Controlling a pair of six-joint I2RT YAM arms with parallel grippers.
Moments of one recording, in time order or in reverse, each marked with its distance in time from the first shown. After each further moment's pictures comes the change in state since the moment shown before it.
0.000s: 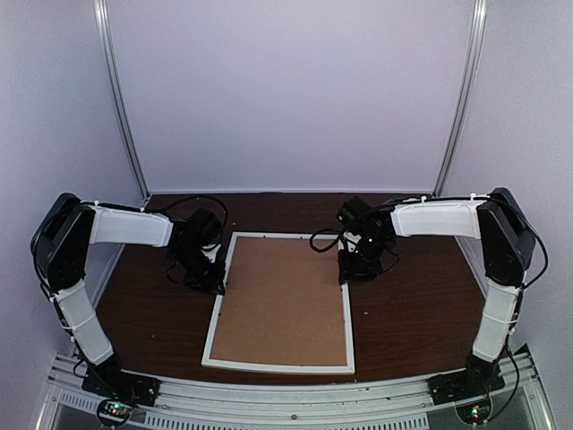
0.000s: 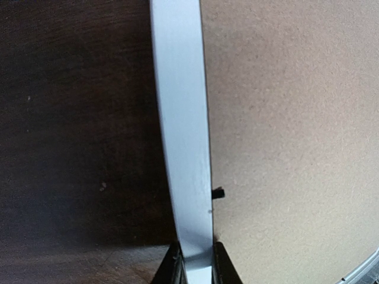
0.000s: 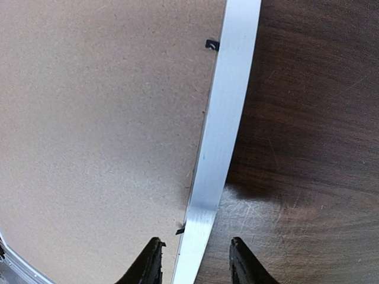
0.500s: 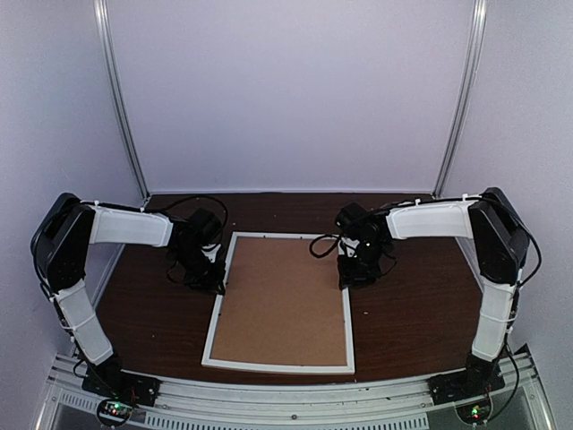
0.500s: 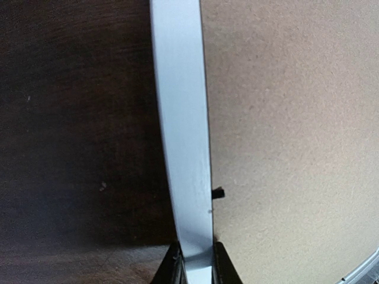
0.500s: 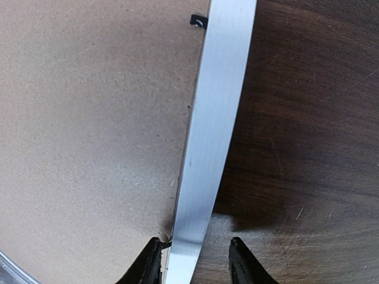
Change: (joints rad) left arm 0.000 0.000 0.000 0.000 0.000 0.000; right arm -0.001 0.049 -0.003 0.001 0.002 -0.001
